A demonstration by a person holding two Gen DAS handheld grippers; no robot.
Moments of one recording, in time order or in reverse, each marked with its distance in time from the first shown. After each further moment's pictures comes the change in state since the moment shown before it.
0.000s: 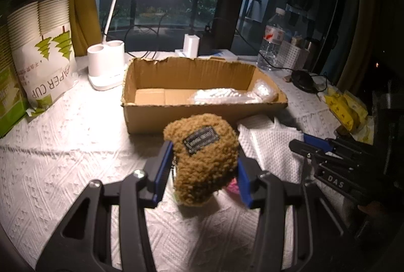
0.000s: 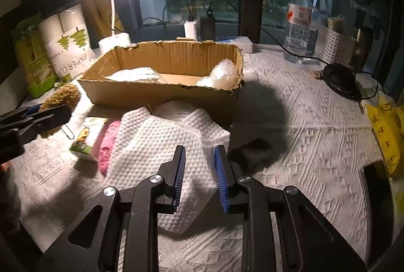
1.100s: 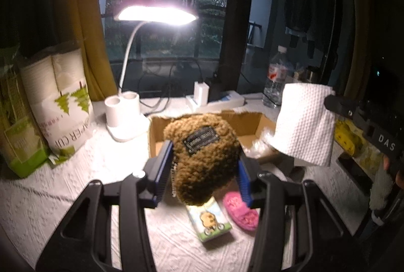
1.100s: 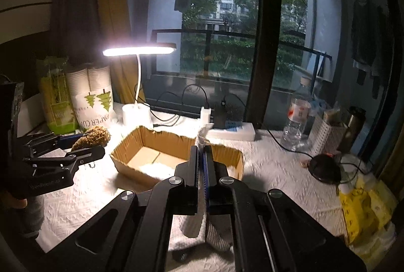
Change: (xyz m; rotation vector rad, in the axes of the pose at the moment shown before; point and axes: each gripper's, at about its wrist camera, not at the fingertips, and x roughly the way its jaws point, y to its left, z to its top) left arm -0.043 0.013 0.053 0.048 -0.182 0.047; right arm -0.094 0.032 0.088 -0.145 -0.320 0.018
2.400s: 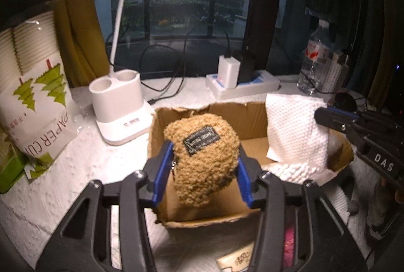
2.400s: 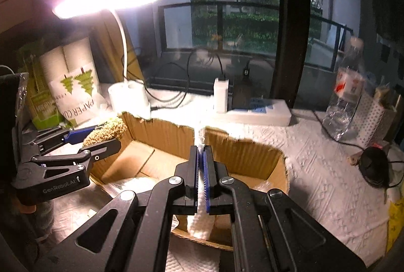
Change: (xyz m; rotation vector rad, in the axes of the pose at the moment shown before) left arm 0.130 0.030 -0.003 -0.012 0.140 0.074; right arm 0.151 -0.009 -0.022 0.050 0.170 0.107
